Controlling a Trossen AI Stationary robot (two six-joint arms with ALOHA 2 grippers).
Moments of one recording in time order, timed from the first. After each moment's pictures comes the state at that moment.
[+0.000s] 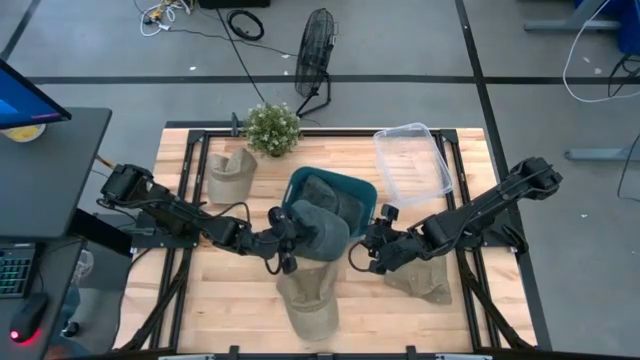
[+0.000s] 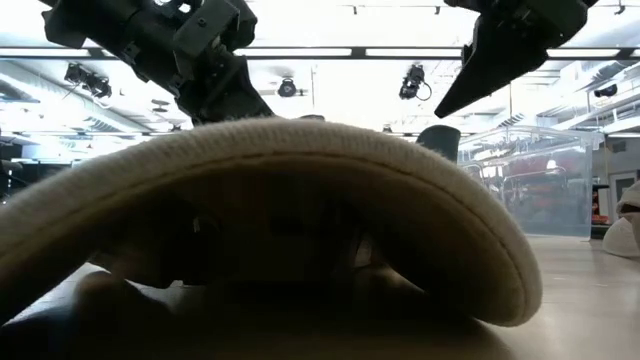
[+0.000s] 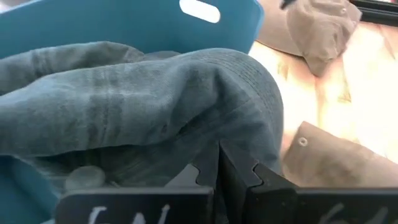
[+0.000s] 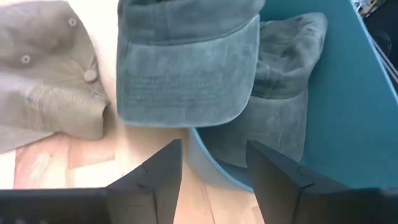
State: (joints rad) left arm -0.34 1.53 0.71 0.24 -0.56 -0.41; right arm 0.45 1.42 0.91 -0.46 0.60 0.42
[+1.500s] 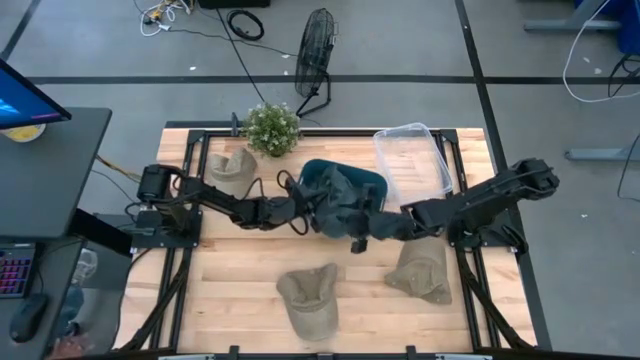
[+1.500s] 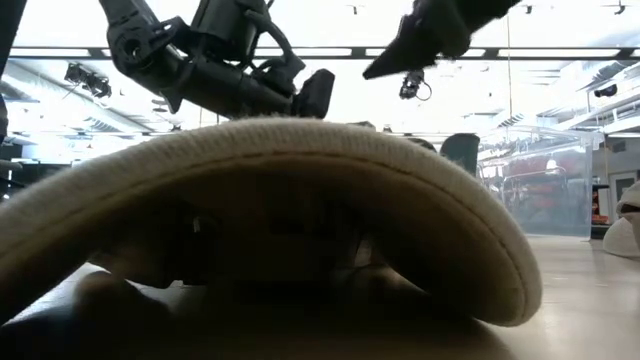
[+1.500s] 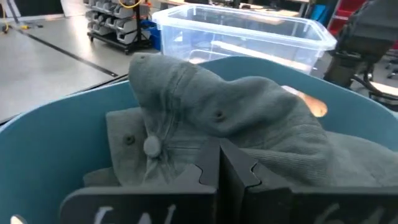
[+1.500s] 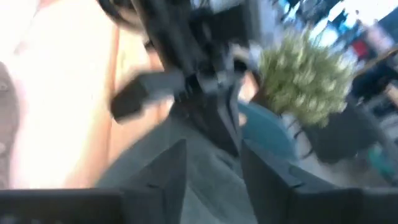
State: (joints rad) left arm -0.05 1.78 0.75 0.77 -0.60 -0.27; right arm 0.26 1.45 0.91 -0.05 0.63 -0.19
